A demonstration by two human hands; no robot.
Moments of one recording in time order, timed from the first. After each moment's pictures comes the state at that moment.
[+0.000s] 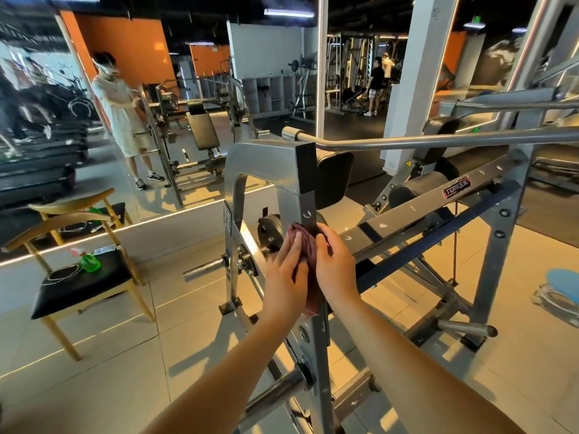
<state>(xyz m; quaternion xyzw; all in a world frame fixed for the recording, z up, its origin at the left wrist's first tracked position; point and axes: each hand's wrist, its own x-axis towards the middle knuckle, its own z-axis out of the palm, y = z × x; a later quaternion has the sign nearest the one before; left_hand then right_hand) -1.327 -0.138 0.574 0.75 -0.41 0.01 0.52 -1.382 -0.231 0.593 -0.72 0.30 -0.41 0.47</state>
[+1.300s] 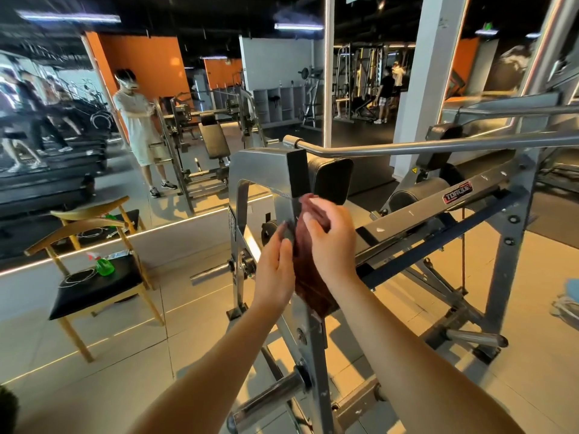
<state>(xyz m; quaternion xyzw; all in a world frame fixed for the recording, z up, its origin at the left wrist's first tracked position) -1.327 -0.138 0.601 0.69 -0.38 -0.06 0.62 -1.391 -0.234 0.641 -0.73 0.23 -0.52 0.38</state>
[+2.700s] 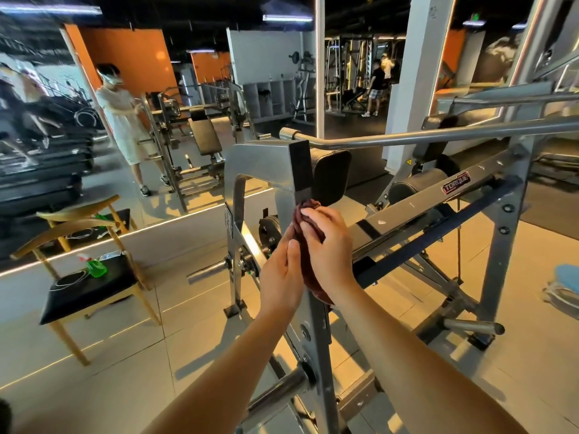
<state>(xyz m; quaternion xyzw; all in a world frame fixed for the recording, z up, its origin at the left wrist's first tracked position) -1.334 -0.140 0.589 0.72 -0.36 -0.04 0.60 -1.378 -0.231 0.613 -0.77 0.23 -0.52 0.29</state>
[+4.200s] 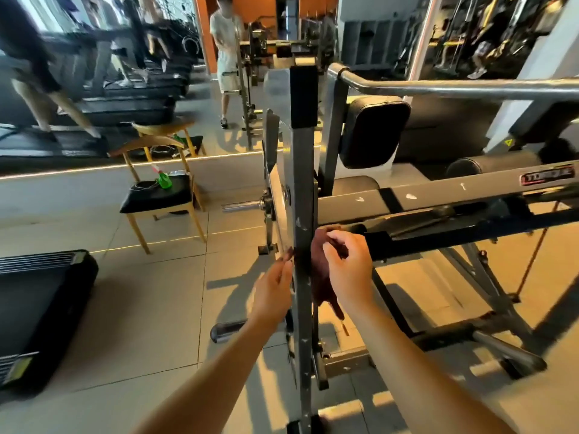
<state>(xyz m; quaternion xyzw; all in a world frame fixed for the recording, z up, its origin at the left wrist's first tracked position) -1.407 -0.146 0.477 0.80 -0.13 -0.11 0.57 -1.452 -0.287 0.505 -0.79 0.19 -0.36 0.46</state>
